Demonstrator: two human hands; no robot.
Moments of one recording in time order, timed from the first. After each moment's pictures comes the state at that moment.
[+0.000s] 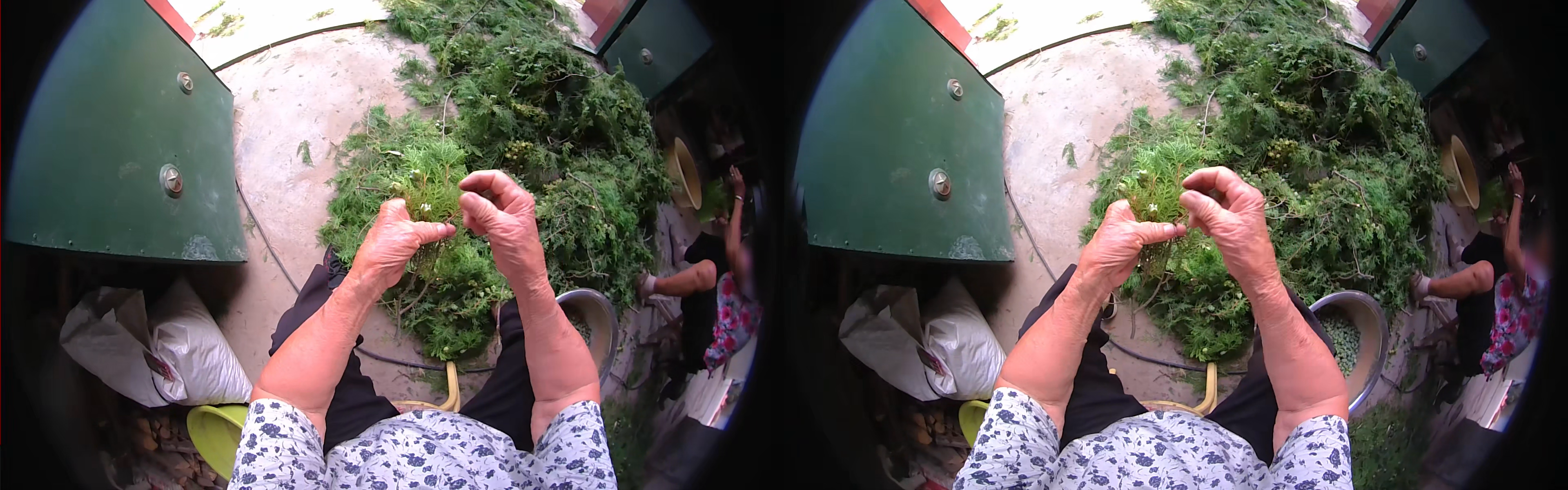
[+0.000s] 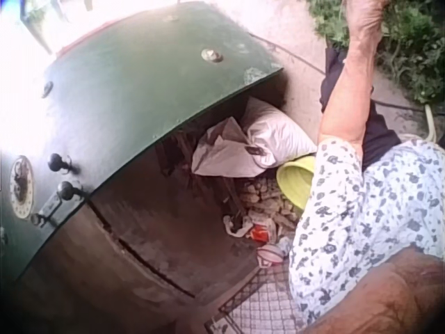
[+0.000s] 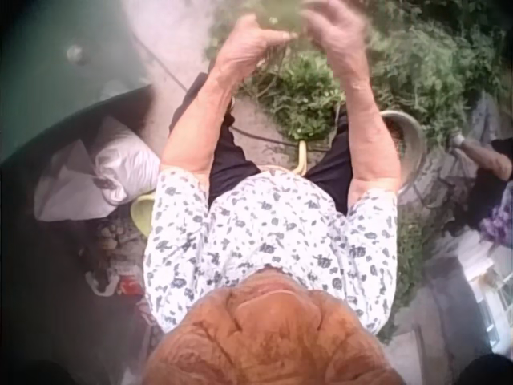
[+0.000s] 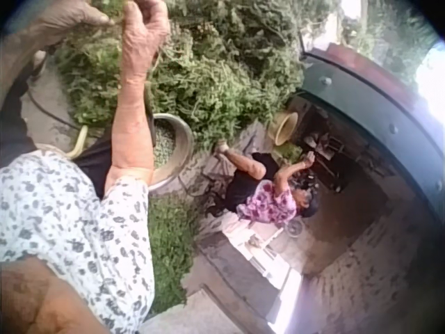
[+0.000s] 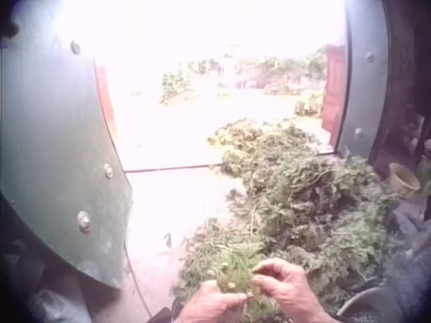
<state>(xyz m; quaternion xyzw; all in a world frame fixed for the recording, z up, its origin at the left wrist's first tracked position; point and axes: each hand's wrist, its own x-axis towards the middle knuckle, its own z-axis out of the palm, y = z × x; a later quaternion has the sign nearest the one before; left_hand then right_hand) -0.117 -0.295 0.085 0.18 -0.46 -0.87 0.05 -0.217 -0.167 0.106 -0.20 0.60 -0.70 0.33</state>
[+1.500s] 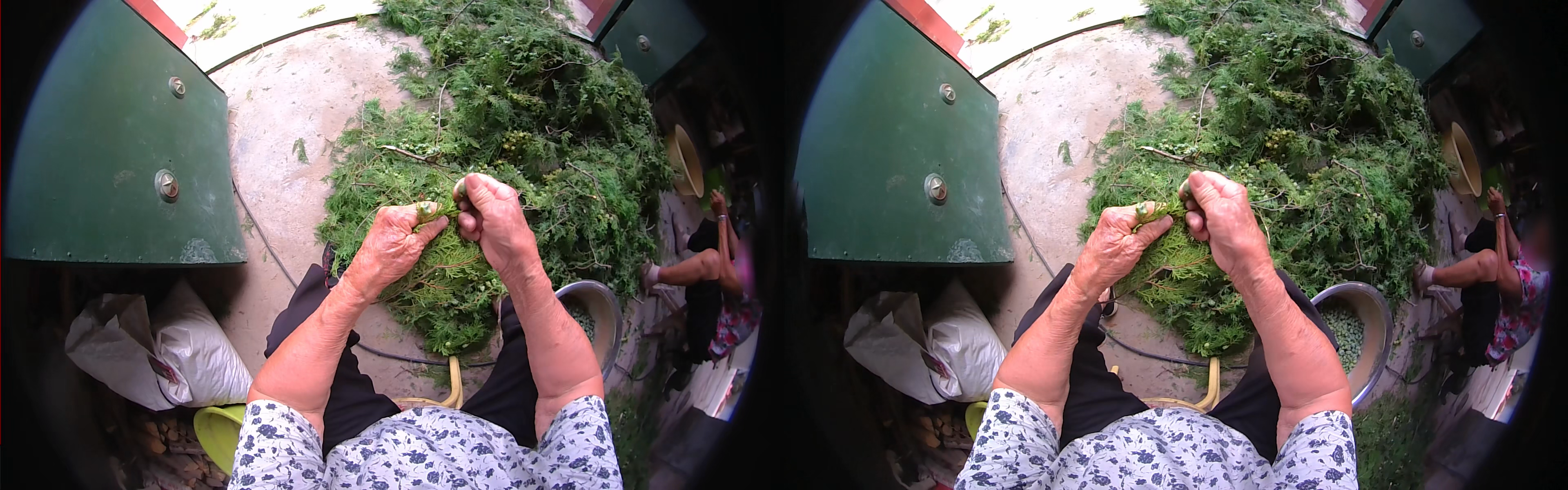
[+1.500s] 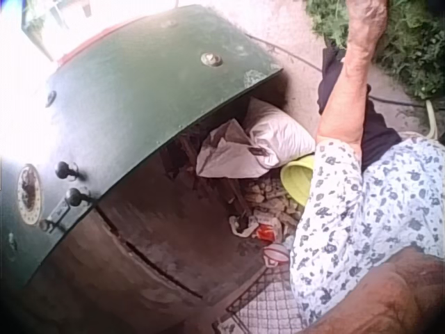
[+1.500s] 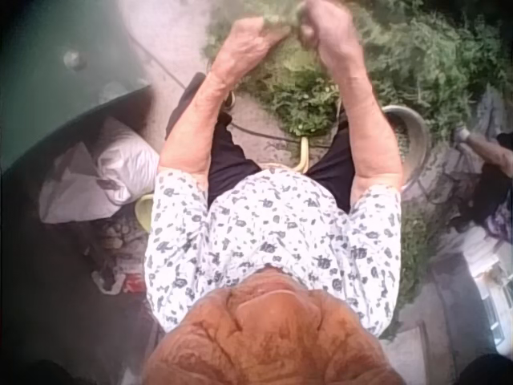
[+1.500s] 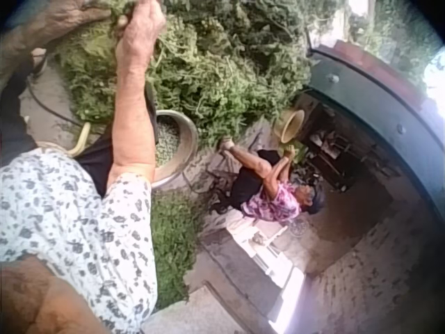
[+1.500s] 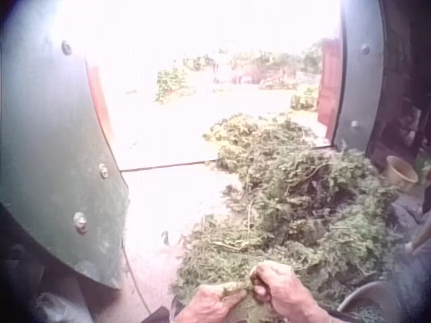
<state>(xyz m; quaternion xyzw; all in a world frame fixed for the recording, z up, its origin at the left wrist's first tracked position) -0.119 -0.299 0.078 0.09 -0.80 -0.58 0.10 -0.229 -0.171 0.089 -0.08 0.53 -0.72 0.44</state>
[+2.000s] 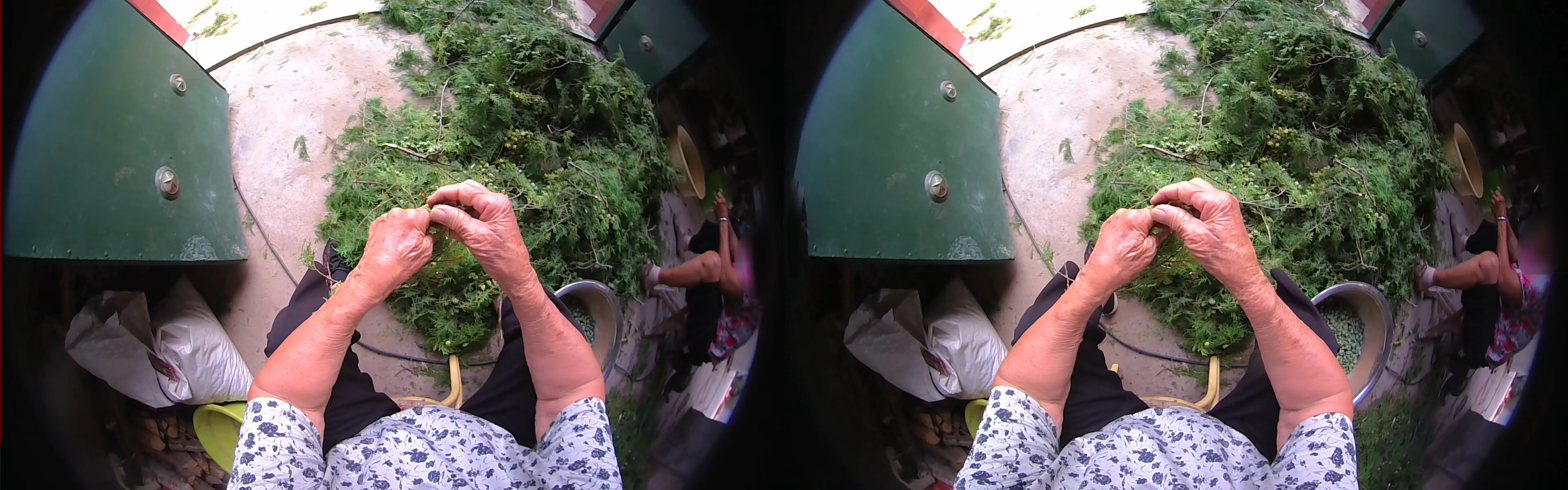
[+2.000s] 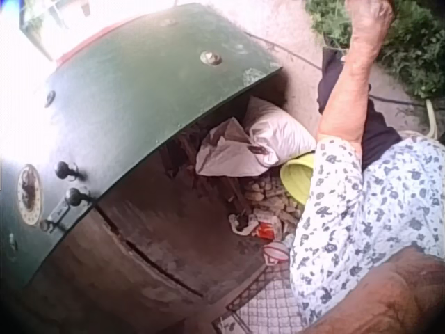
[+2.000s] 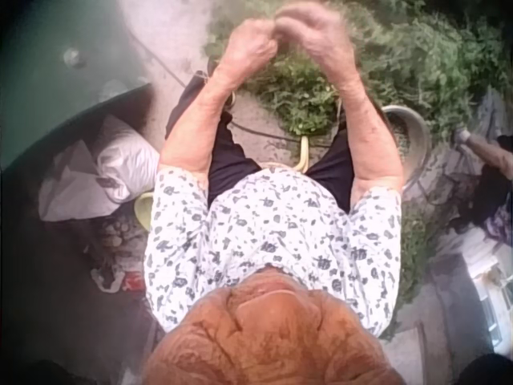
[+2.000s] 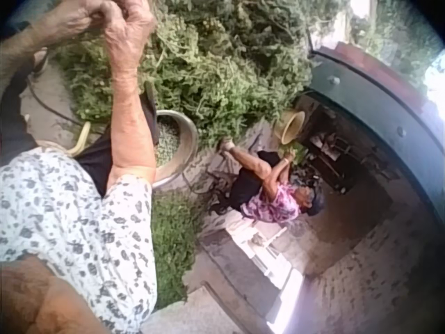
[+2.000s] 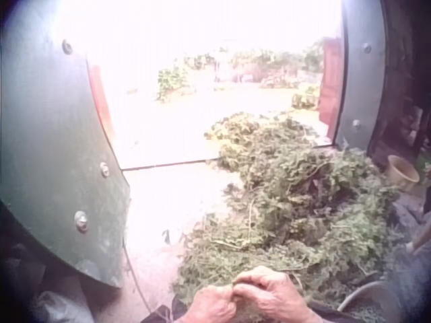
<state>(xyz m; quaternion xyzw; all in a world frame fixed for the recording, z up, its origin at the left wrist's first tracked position) -0.120 -0.299 0.056 0.12 -0.93 -0.33 0.07 -0.215 -0.176 0.089 -0.36 0.67 -0.60 0.23</state>
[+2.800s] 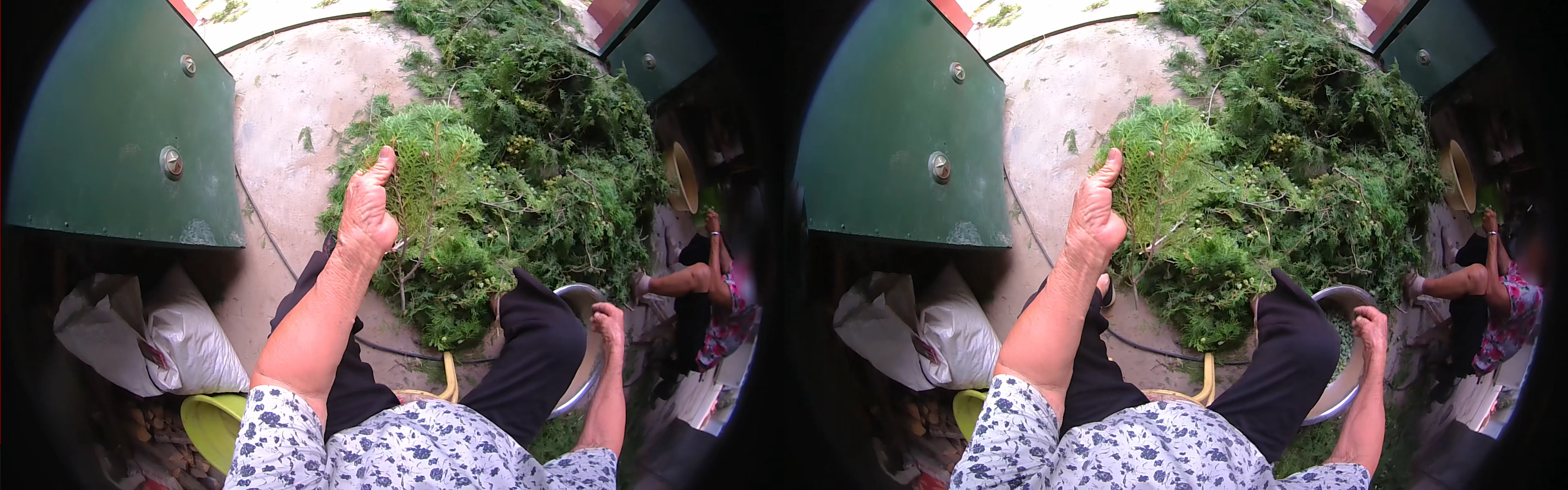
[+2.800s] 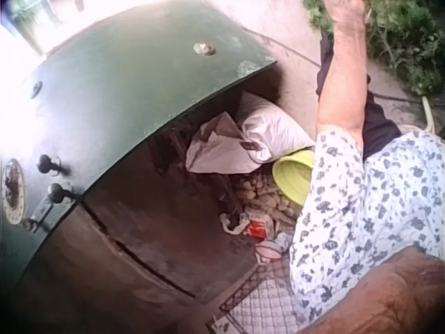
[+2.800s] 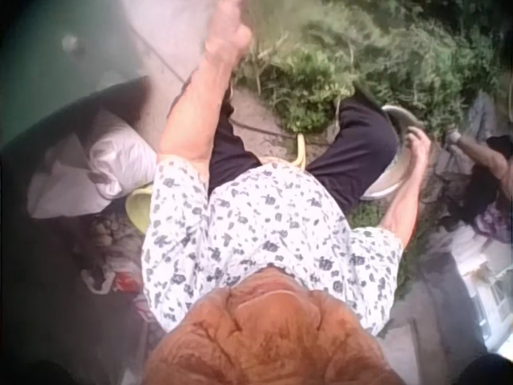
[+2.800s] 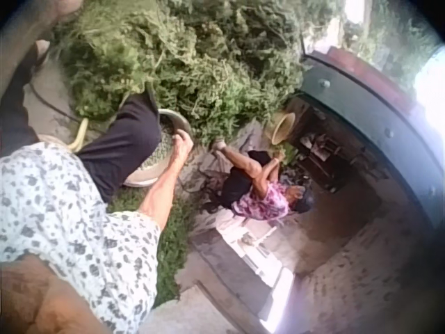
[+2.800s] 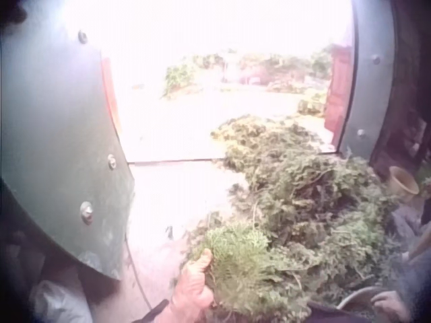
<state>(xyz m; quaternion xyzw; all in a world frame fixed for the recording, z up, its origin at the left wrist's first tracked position) -0.125 -0.331 0.078 0.29 -0.22 -0.91 0.17 -0.257 0.185 0.004 0.10 0.89 -0.36 0.24</state>
